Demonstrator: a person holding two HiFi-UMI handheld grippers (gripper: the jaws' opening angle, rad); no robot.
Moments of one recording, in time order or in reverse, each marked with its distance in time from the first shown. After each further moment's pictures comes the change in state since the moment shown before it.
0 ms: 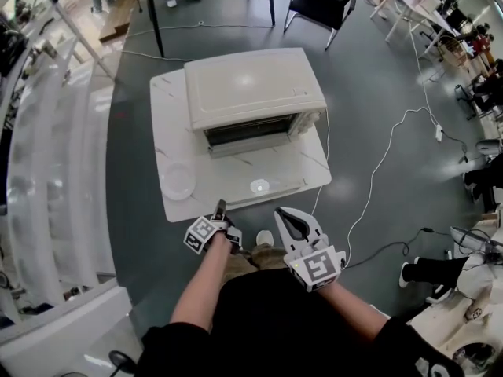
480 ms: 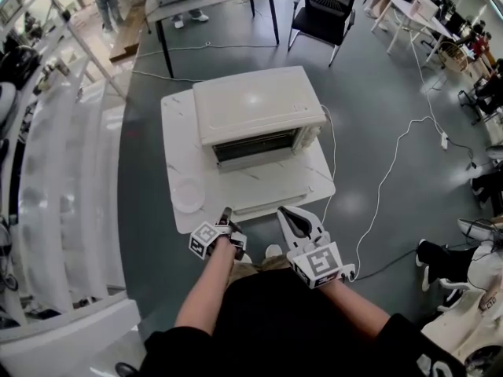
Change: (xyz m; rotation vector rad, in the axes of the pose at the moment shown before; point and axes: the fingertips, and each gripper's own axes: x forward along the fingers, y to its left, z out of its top) left arm -0.013 -0.034 0.006 -0.114 0.009 -0.016; right arm -0.004 -0.007 0.033 0.008 -0.061 -0.007
